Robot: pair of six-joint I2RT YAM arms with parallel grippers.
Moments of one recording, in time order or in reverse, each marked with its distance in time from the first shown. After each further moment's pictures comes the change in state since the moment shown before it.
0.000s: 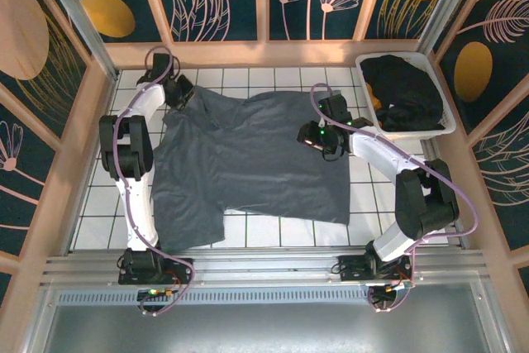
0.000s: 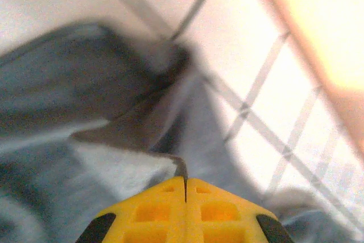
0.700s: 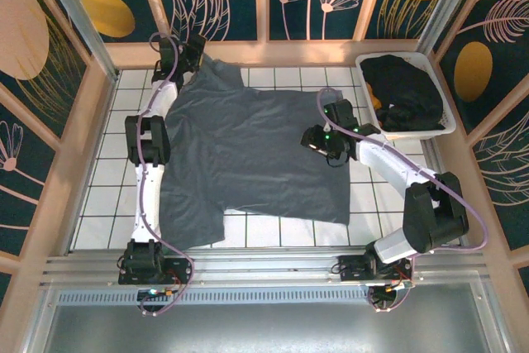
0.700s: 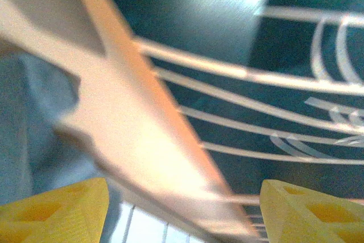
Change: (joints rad) left arm -0.008 0.430 0.508 0.468 0.137 -0.313; right arm -0.012 -0.101 -0.079 -0.016 0.000 0.026
